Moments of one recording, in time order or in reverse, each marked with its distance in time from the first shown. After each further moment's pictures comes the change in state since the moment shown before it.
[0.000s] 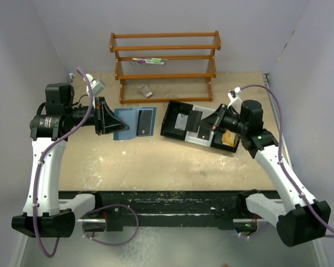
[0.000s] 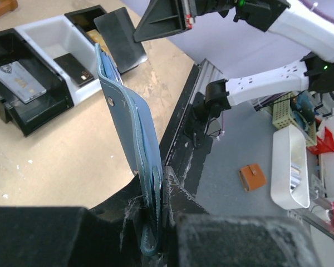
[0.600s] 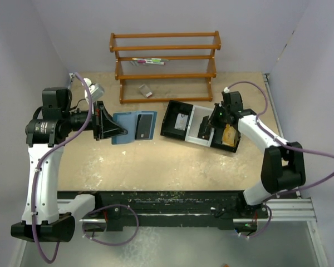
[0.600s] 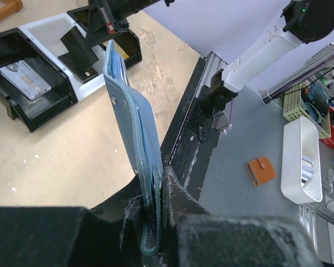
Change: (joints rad) left arm 0.000 -0.039 0.020 -0.124 -0.037 0.114; right arm -0.058 0.504 0.154 -0.209 0.414 -0.249
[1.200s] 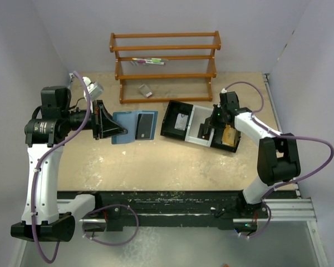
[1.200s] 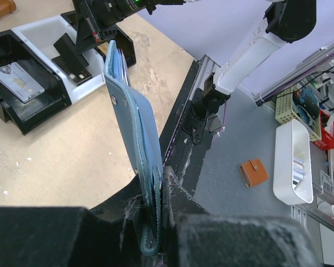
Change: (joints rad) left arm 0.000 0.000 0.020 0.007 0.016 -0.037; right arm 0.000 0.130 0.044 0.019 0.089 -0.064
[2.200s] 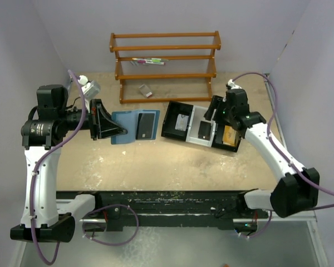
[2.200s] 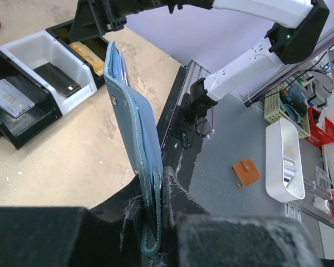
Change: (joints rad) left arm 0.000 -0.006 0.043 0.001 0.058 -0.021; right arm 0.050 -0.294 -0.001 -0.097 0.150 0.000
